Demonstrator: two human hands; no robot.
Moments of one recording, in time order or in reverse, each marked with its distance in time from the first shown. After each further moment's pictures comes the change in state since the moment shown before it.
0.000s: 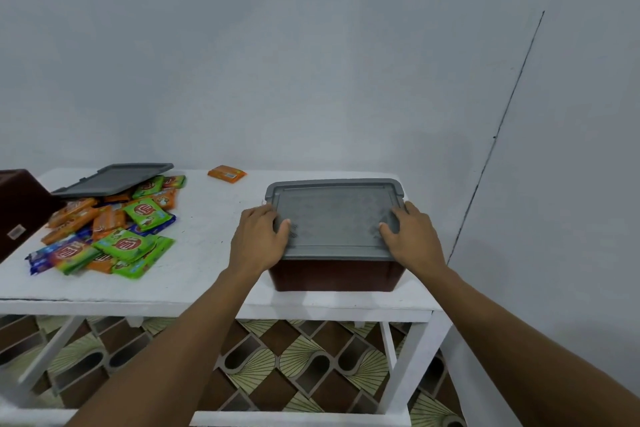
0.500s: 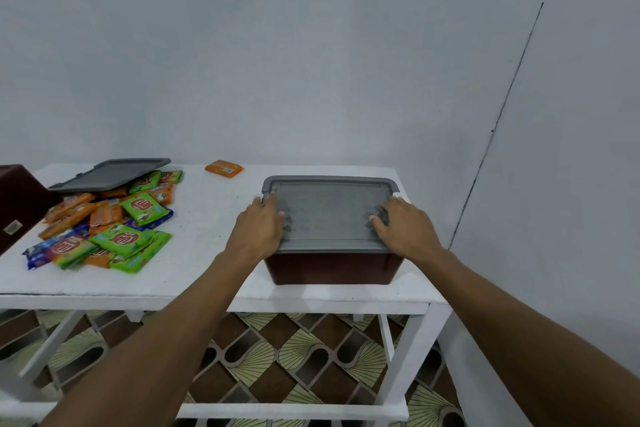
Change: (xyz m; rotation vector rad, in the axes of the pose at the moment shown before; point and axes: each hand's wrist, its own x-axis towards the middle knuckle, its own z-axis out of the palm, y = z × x) left_hand 0.004 0.015 -0.014 0.137 -0.157 0.036; right_hand 0.007 -0.004 -0.008 -0.151 -0.066 -0.145
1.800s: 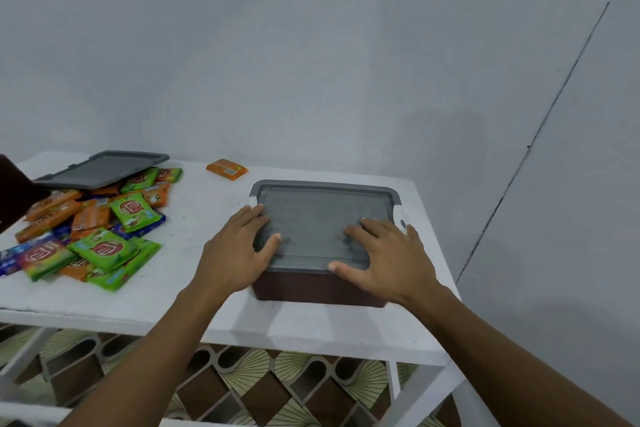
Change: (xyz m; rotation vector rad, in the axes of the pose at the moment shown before) left_hand 0.016 -0.048 0.015 -0.090 0.028 -0.014; right_hand 0.022 -0.035 0.018 -0.066 -0.095 -0.284
